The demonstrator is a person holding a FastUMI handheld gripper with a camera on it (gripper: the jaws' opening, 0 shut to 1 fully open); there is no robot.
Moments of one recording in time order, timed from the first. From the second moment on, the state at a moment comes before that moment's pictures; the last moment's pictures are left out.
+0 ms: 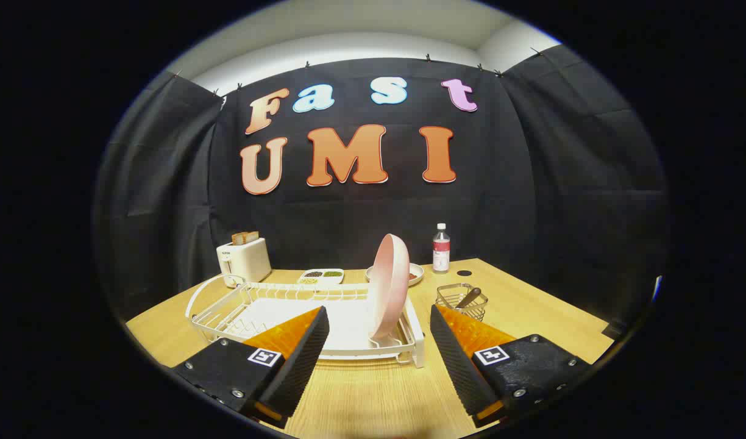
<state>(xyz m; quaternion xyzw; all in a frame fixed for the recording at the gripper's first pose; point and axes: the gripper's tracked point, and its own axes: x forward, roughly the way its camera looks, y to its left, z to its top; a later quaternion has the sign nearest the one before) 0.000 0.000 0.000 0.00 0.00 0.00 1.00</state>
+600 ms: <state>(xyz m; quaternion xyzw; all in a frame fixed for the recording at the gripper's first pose) 0.000 -0.018 -0.003 -0.03 0.00 -0.03 1.00</state>
